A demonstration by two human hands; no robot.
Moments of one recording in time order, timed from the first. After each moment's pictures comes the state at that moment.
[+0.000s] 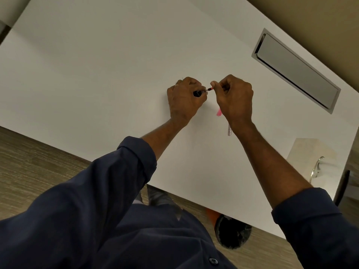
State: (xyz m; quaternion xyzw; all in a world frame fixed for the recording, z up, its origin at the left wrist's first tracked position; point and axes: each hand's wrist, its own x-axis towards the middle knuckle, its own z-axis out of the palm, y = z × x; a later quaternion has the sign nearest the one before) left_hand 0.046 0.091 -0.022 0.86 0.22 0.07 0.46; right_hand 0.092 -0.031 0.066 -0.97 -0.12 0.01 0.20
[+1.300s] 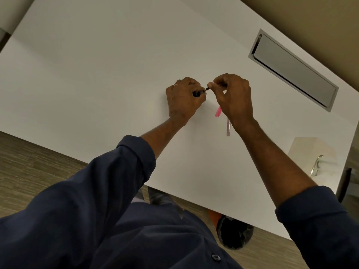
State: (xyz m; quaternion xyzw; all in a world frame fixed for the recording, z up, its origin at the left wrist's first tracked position) left_hand 0.050 0.094 -0.013 0.87 0.20 0.06 0.45; right_hand 0.102 -0.033 0.071 -0.97 -0.16 0.04 0.20
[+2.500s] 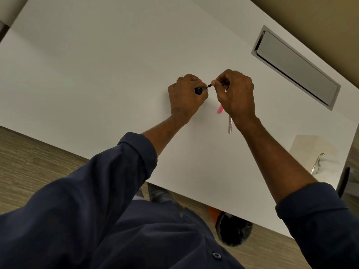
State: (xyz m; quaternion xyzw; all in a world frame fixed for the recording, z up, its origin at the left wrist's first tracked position) left_hand 0.047 0.093 -0.013 0.87 0.21 0.05 0.45; right_hand 0.101 -0.032 0.067 -0.97 -0.18 0.02 0.19
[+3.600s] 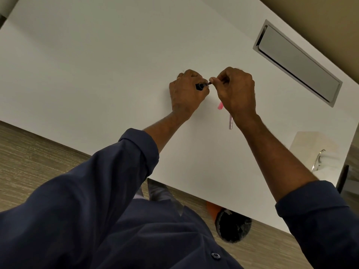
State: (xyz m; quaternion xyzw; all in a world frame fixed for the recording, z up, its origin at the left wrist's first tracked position) left_hand 0.043 0.090 -0.012 0.88 0.21 0.05 0.43; right_hand 0.093 -0.034 0.064 -0.97 -0.18 0.02 0.16
